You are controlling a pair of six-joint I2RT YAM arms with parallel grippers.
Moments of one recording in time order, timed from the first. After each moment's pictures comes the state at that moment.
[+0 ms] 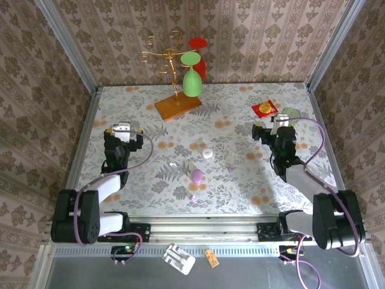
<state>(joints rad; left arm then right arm) -0.13 1.22 0.37 0.67 -0.13 0.16 0.09 1.20 0.53 0.35 0.13 0.11</state>
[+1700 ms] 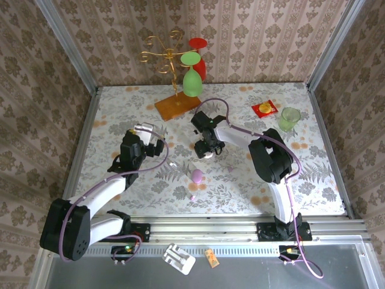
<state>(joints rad) -0.39 1.13 0.47 0.30 -0.14 0.11 0.62 2.12 1.60 -0.84 0.07 0.16</state>
